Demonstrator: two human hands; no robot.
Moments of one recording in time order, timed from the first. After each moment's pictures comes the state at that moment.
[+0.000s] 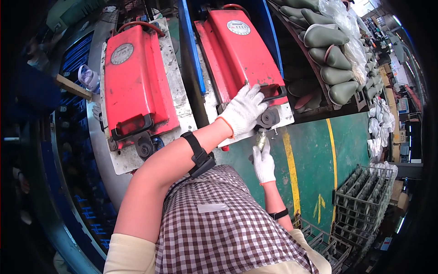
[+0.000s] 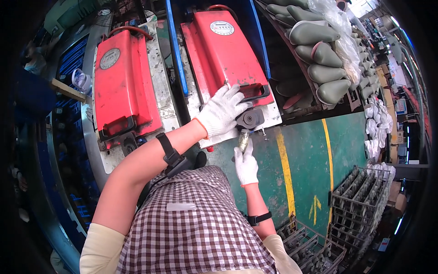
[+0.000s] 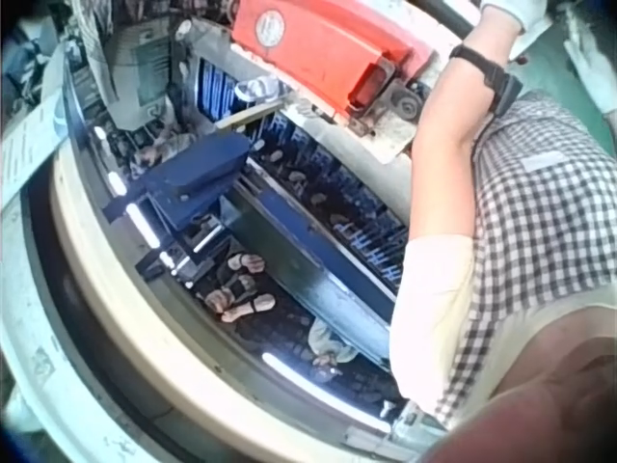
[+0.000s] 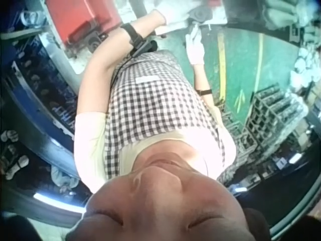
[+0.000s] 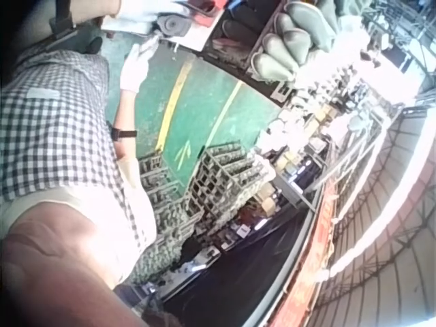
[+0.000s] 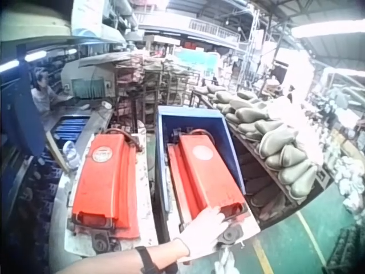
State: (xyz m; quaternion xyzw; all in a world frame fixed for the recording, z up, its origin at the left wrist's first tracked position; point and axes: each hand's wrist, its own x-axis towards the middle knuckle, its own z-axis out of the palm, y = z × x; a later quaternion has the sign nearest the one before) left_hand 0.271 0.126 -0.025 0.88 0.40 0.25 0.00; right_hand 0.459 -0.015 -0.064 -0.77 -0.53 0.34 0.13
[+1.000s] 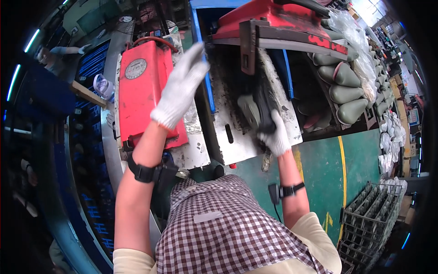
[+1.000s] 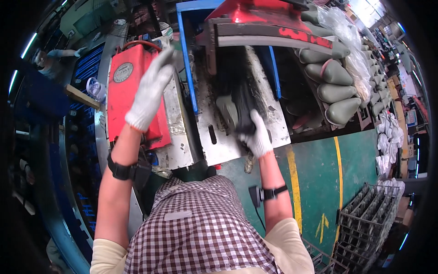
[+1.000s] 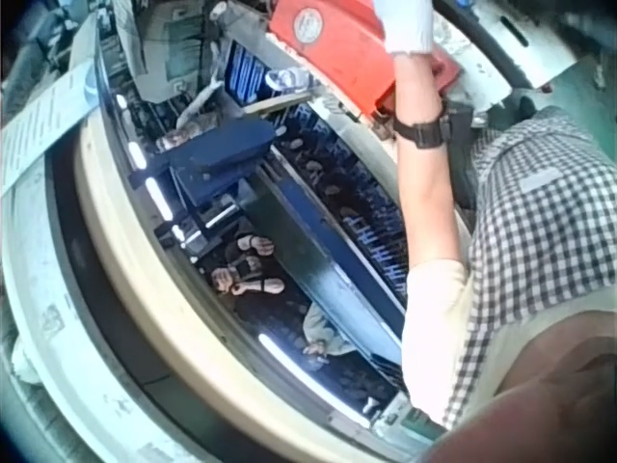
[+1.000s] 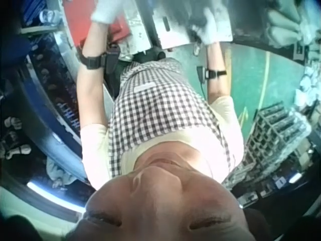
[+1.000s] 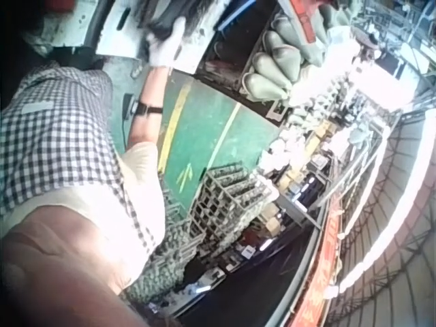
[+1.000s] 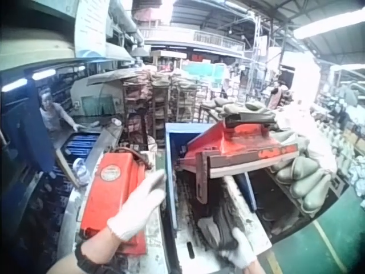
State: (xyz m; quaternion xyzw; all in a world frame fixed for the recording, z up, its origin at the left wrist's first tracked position) left_hand 0.109 0.137 0.088 0.59 0.51 0.55 0.30; right_hand 0.436 0.152 -0.042 -0.44 -0.24 0.77 0.39
